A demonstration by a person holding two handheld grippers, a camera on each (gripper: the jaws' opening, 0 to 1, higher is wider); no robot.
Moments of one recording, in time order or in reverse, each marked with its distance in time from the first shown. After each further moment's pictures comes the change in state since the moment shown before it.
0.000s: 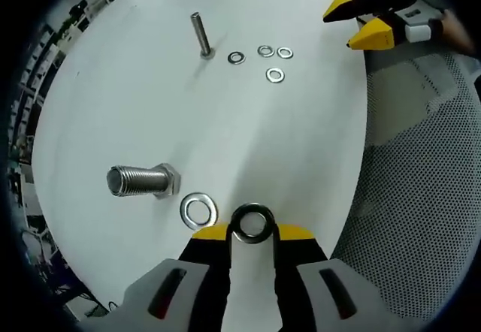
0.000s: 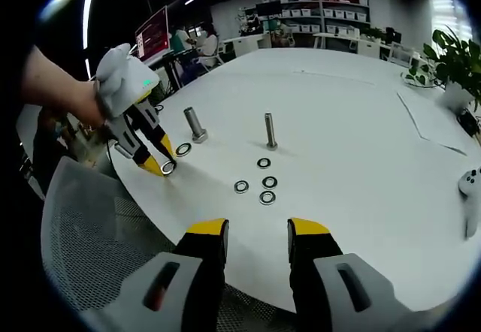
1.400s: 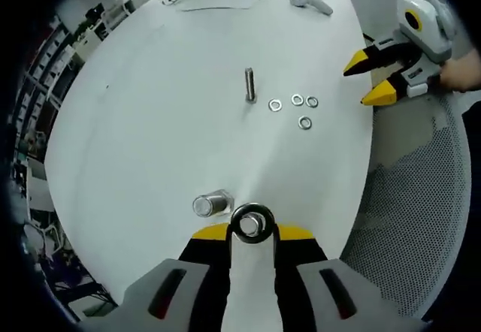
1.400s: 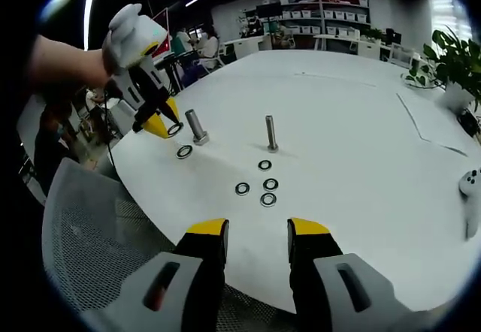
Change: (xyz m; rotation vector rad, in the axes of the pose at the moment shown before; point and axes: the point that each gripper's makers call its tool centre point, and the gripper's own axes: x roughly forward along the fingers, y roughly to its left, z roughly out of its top) left arm -0.052 0.044 0.033 -0.035 -0.094 0.057; right arm -0.001 0.001 0.003 0.001 -0.015 0.005
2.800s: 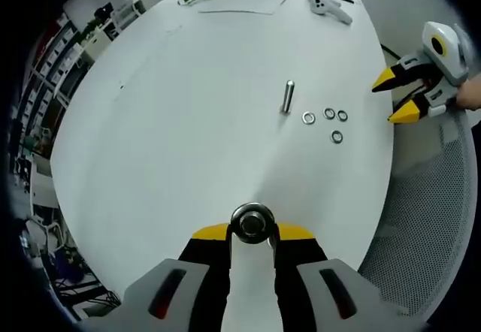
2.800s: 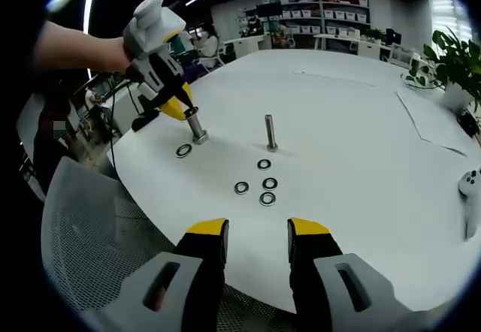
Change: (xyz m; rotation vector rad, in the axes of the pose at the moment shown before) left arm 0.011 0.037 0.011 -0.022 -0.008 0.033; right arm 0.000 0.000 -0.001 -0.004 0.006 -0.004
